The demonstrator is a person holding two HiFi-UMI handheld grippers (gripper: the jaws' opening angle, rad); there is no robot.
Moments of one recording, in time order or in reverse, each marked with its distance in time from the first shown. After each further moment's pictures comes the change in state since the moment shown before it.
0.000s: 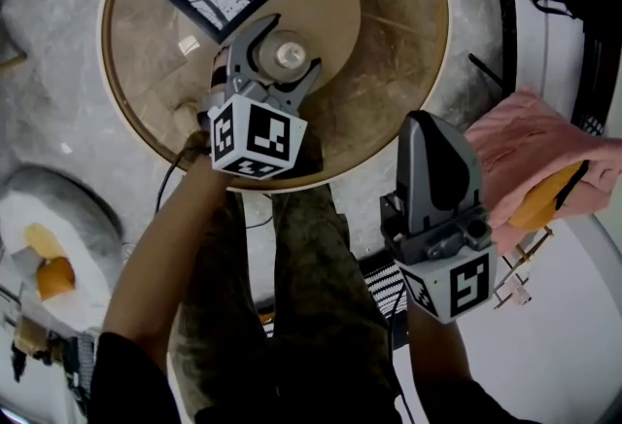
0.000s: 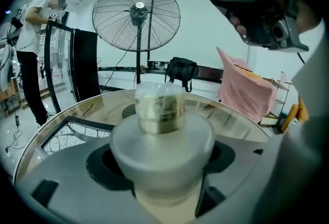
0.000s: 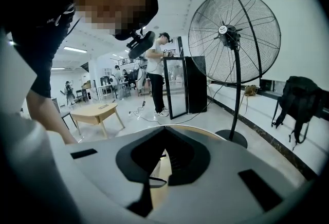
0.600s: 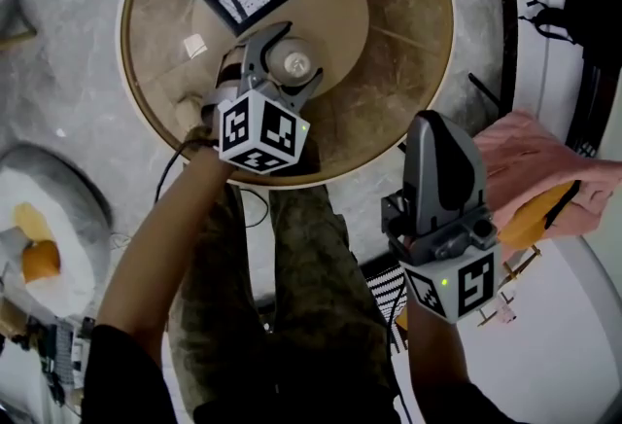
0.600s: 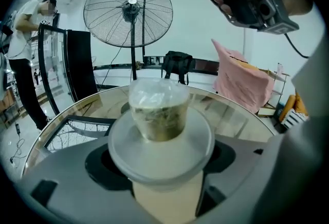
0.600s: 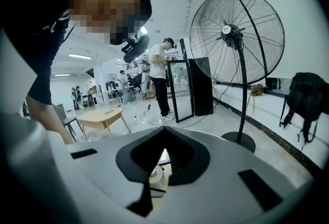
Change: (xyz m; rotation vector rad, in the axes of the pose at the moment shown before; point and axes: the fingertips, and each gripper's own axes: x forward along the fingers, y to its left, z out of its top) left arm -0.009 -0.008 -0.015 0.069 0.065 -0.013; right arm 0.000 0.011 0.024 0.025 -0.038 0.067
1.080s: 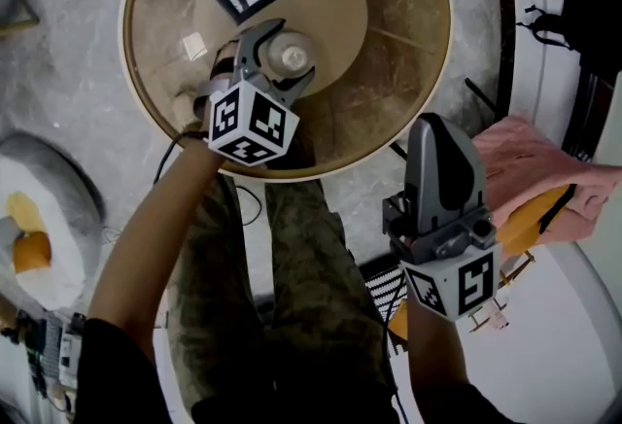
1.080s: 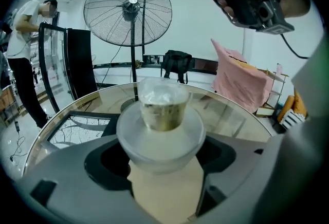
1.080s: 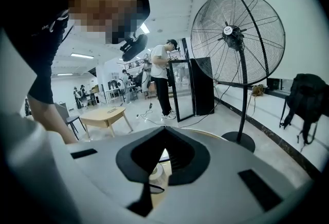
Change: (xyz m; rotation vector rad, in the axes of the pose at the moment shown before) left arm -0.012 -0.007 -0.007 -0.005 0.013 -0.007; right arm -0.022 0.003 0.001 -0.011 0.008 0.021
